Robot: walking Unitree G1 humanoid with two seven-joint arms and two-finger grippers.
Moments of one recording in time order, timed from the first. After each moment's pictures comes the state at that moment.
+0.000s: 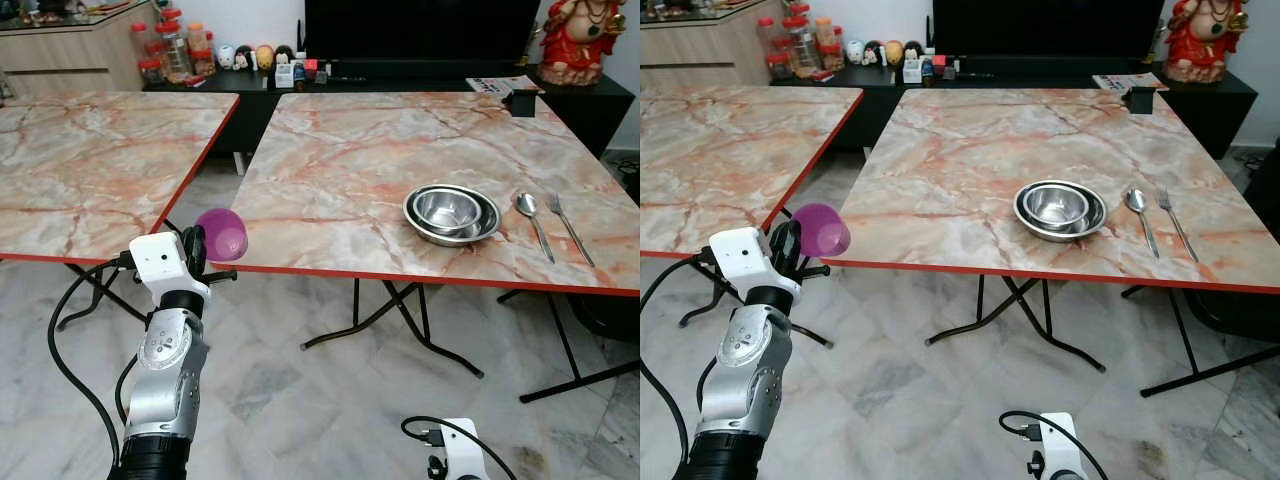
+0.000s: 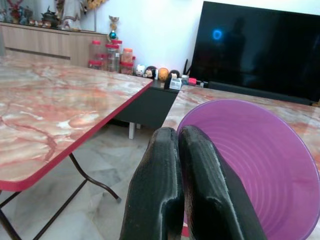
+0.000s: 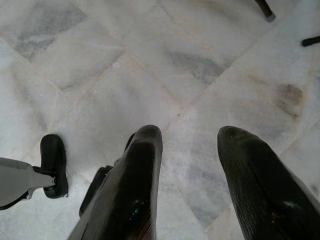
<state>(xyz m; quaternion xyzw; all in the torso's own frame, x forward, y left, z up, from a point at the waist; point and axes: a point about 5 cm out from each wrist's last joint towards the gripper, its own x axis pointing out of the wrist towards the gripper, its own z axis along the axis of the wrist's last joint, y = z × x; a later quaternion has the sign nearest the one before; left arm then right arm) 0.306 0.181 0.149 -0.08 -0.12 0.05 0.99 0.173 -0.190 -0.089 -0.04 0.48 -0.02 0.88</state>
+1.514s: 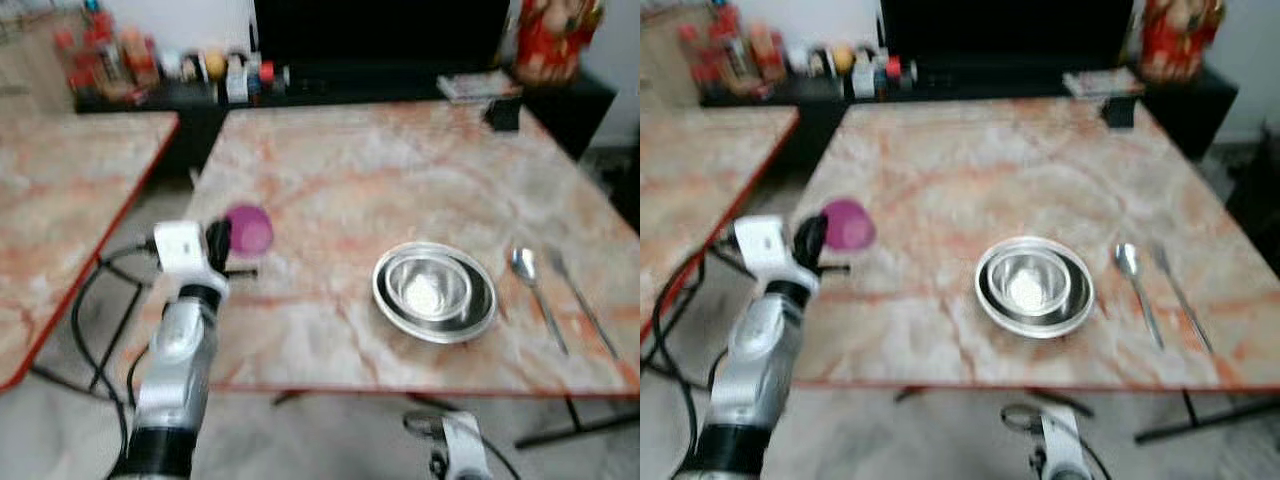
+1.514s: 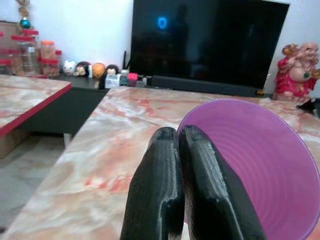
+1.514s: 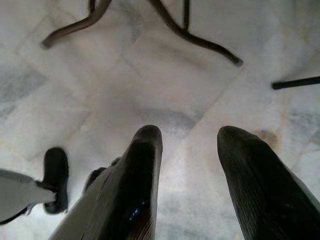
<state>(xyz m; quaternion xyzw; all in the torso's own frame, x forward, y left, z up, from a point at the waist) 0.312 0.164 0.157 -0.07 -0.11 -0.03 0.99 0.174 -0.187 -0.089 -0.04 0.48 -0.03 0.87</state>
